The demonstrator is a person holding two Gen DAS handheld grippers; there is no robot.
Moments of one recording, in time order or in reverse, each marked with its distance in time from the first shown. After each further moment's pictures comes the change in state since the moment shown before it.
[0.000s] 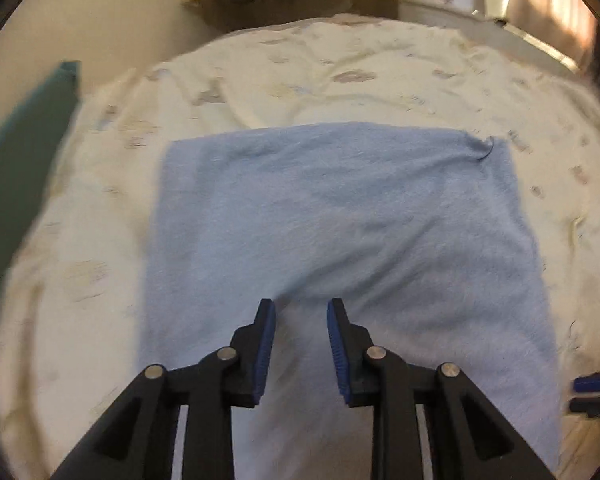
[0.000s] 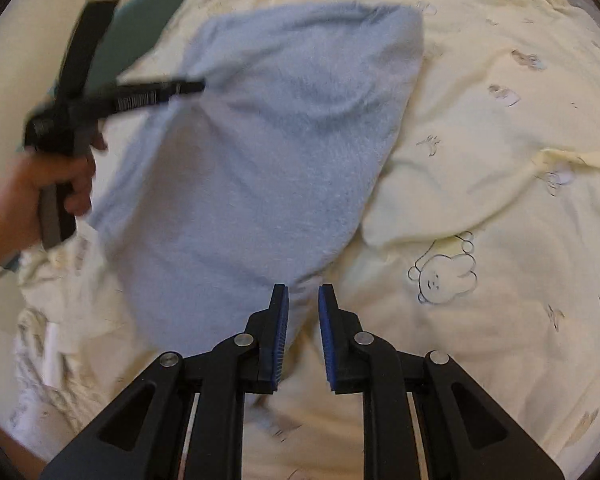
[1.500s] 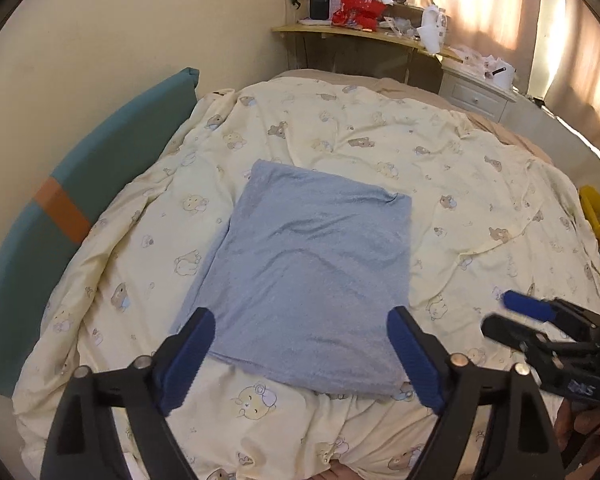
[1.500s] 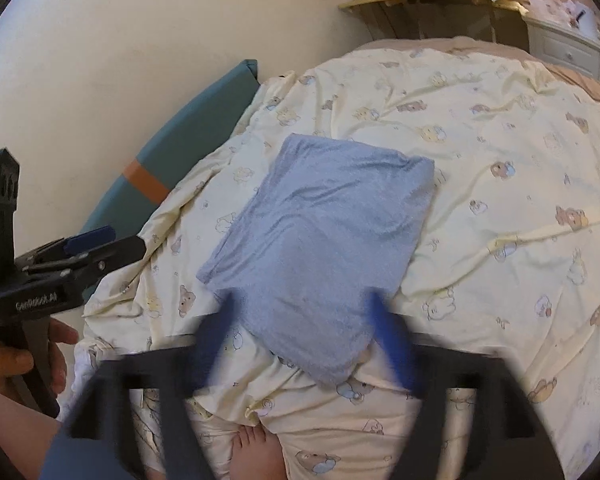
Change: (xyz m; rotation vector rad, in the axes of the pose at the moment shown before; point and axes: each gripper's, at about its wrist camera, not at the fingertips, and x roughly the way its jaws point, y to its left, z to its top) left arm -0.278 -0.045 -0.088 -0.300 -0.082 0.056; right arm -0.151 0.073 0.002 -0.030 -0.237 0.084
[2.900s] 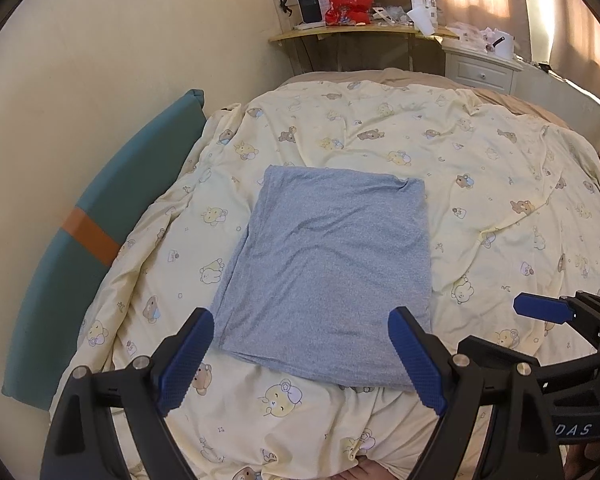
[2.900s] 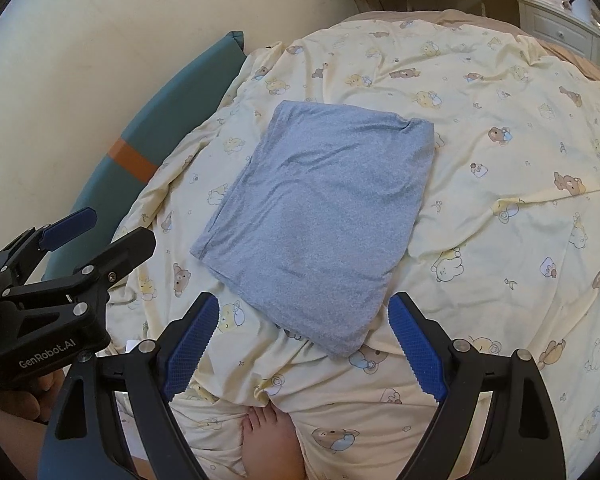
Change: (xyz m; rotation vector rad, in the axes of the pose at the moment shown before) left arm -0.005 -0.030 -0.009 0.112 -0.022 0.140; right arm 0.017 0.022 -0.012 0.039 0.097 -0.062
